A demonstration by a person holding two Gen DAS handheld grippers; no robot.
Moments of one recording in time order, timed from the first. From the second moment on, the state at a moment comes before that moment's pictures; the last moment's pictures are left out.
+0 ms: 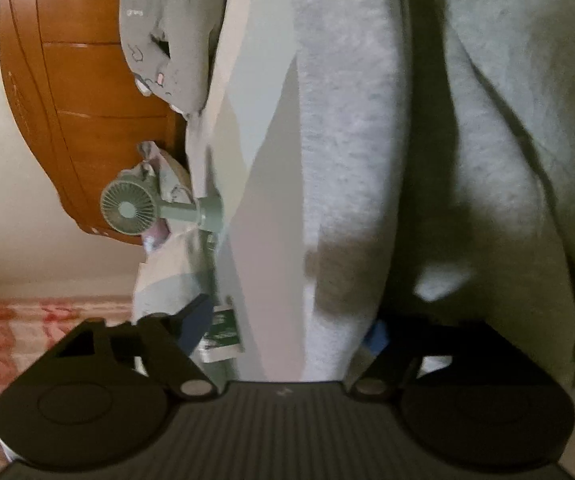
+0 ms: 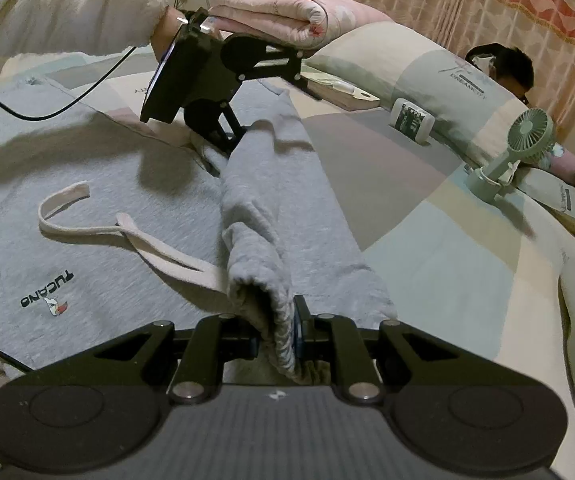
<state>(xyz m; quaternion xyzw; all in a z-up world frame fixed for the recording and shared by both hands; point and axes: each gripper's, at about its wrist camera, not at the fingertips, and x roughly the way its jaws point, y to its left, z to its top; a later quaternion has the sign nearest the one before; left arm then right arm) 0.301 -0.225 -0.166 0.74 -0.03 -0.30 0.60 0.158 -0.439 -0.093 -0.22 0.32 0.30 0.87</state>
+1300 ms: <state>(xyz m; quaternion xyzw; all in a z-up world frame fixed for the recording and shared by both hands) 0.144 -0.221 -0.072 0.70 0.08 -0.31 0.64 0.152 -0.524 -0.053 -0.05 0.26 0.28 0.92</state>
